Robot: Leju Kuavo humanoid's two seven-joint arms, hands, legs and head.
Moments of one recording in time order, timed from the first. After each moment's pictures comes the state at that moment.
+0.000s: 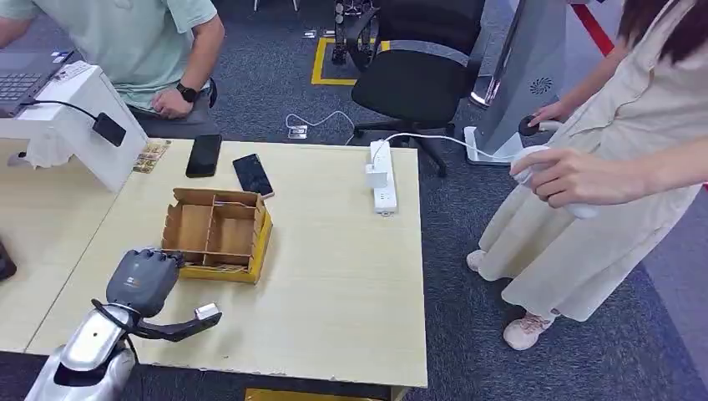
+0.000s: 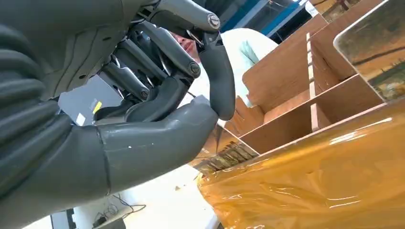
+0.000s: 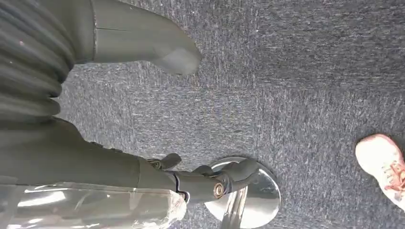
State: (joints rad) left arm 0.01 0.27 0.02 -1.51 -1.49 0.11 -0.19; right arm -0.05 0.34 -1.07 -0.74 1.35 -0.14 -0.27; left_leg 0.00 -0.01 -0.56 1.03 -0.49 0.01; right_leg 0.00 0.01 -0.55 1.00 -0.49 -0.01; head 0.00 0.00
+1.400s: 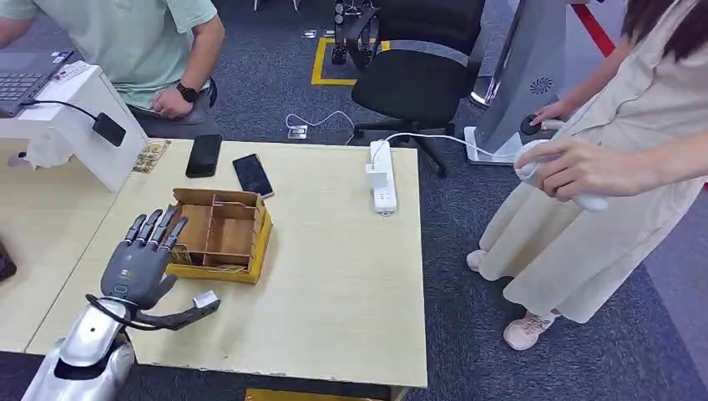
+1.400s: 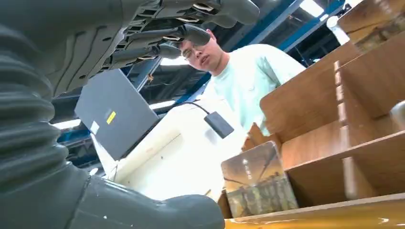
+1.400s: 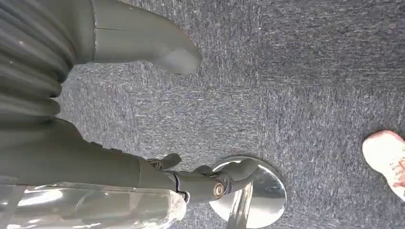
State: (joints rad) left arm -0.02 0.28 0.02 -1.51 -1.51 0.17 -0.13; right arm -0.04 0.34 -1.08 -0.74 1.34 -0.15 -0.27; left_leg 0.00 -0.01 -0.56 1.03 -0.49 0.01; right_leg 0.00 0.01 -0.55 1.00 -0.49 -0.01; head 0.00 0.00
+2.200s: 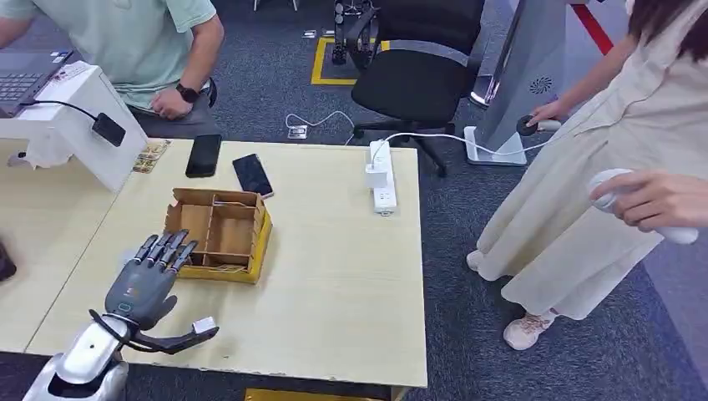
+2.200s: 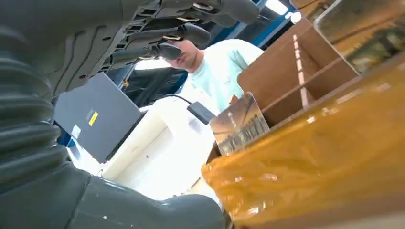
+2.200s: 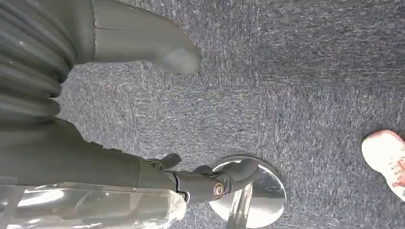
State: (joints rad) left arm 0.07 0.32 -0.02 -1.53 -1.51 0.17 -0.19; right arm -0.05 0.34 -1.08 -0.74 1.34 -0.15 -0.28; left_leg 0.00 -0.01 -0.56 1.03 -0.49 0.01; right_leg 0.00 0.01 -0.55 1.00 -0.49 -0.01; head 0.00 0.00
